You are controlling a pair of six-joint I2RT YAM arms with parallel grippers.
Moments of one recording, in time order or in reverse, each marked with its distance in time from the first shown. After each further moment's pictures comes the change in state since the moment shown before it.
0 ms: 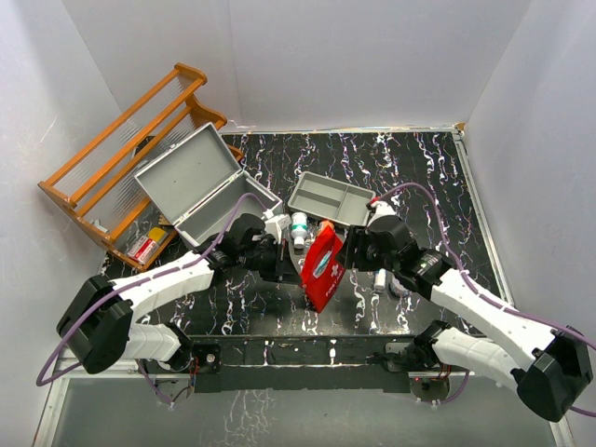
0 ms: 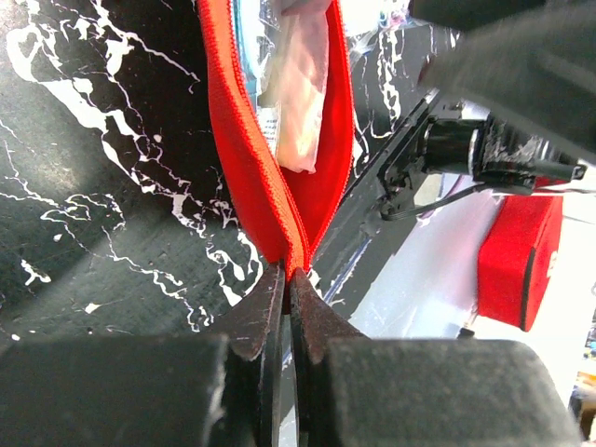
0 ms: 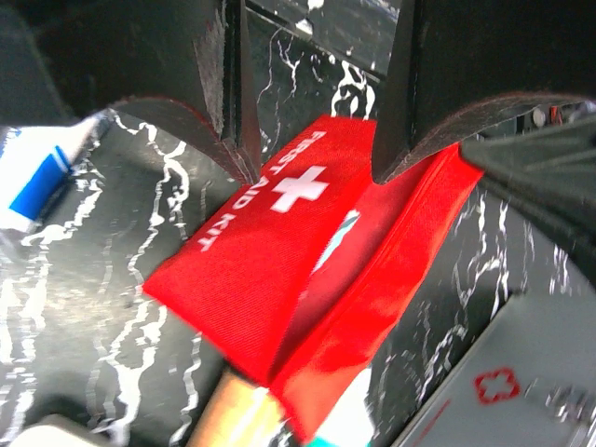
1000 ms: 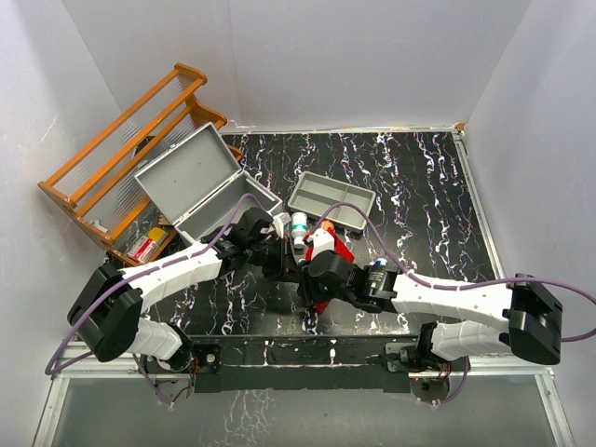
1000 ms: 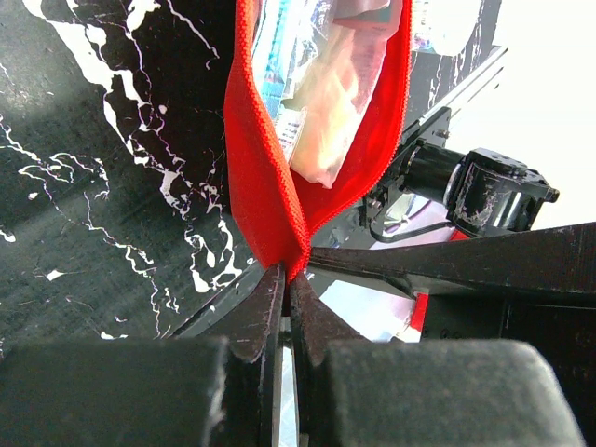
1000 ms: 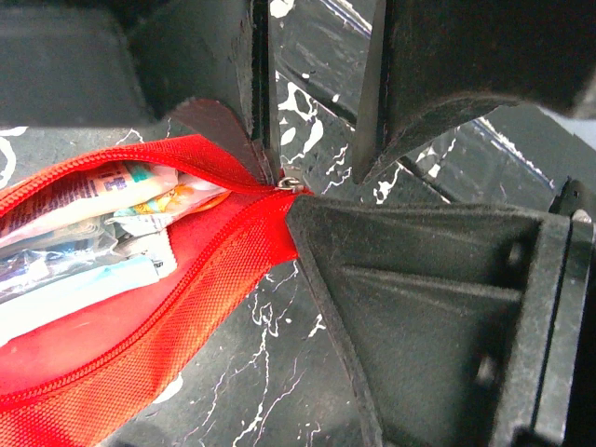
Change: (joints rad) left arm 0.000 0.087 0.105 -0.139 -0.010 -0.189; right arm 0.497 0.269 0.088 0.086 0.244 0.024
